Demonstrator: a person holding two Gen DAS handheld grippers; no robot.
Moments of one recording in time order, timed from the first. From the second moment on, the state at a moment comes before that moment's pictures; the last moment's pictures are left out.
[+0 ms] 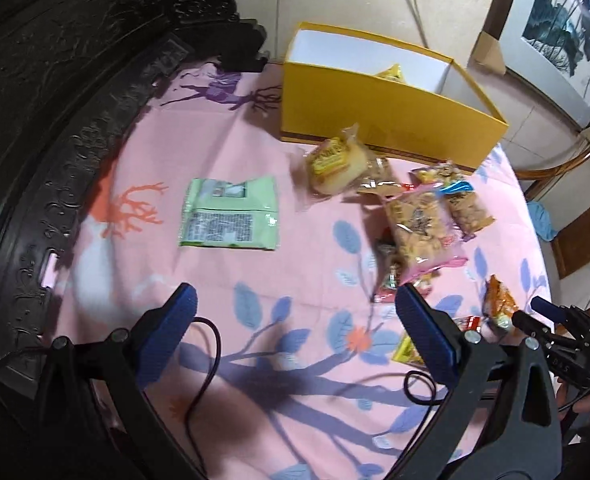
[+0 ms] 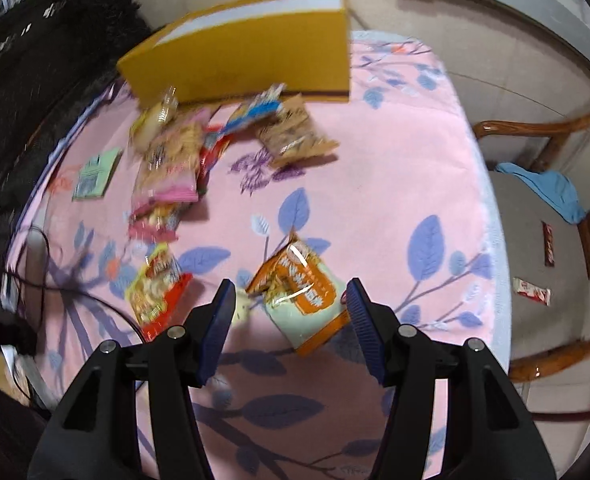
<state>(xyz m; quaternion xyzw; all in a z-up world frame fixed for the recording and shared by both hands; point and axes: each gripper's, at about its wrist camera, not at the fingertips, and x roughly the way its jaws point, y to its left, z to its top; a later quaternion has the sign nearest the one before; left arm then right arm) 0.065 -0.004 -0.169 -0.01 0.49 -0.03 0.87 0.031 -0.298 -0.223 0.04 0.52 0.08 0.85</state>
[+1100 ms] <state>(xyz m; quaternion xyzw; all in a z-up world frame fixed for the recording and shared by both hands) 0.078 -0.075 -0.197 0.03 0.54 -0.16 0.83 0.018 -0.270 -0.256 -0.06 0.53 0.12 0.83</state>
